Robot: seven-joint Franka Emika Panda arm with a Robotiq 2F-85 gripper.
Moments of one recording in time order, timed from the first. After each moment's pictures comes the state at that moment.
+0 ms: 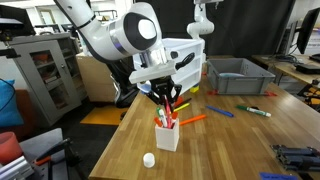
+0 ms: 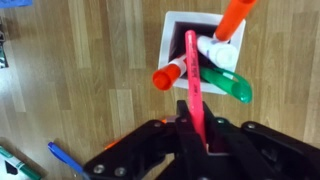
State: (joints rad) arm 0.03 0.31 -0.05 -2.32 -0.56 2.67 -0.27
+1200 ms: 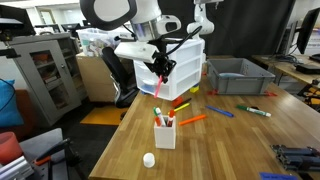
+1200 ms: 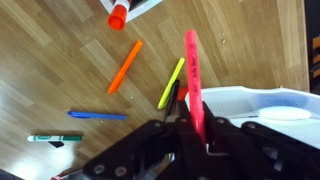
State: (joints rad) arm 0.01 0.06 0.02 -2.45 0.33 2.83 -0.55
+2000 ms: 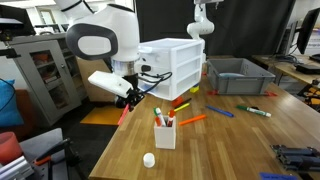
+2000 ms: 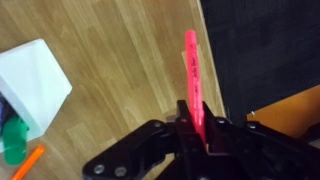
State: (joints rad) arm 0.03 0.16 0.13 -2.58 0.43 2.74 -0.70
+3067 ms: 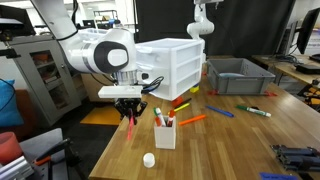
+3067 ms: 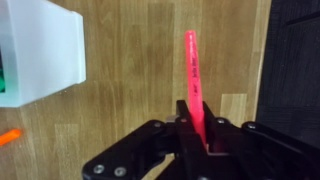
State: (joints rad) arm 0.08 0.36 0.08 -2.48 -0.30 2.75 -0.39
